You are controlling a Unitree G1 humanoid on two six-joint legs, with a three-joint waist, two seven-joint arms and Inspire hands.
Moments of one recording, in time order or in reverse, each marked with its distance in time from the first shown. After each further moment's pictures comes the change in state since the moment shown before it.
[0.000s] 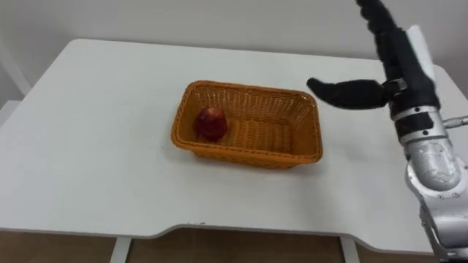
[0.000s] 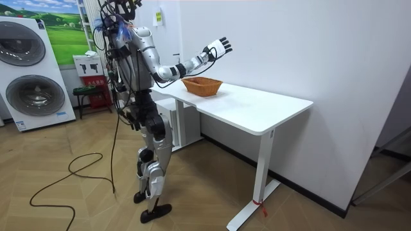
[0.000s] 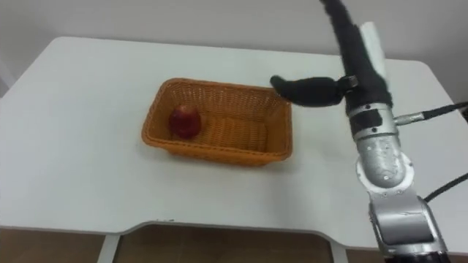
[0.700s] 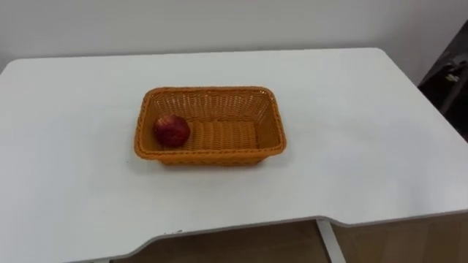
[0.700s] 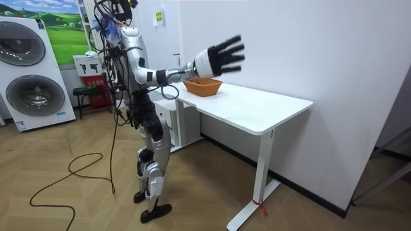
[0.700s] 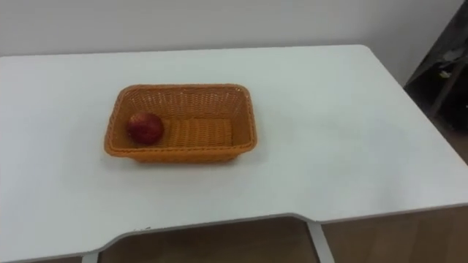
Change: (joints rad) left arm 0.078 -0.017 0.122 -0.023 -0.025 0.019 0.046; right arm 0.153 -0.014 -0.521 0.317 0.342 -0.034 -0.671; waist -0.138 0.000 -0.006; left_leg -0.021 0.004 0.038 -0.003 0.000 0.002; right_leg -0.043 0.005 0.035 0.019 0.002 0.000
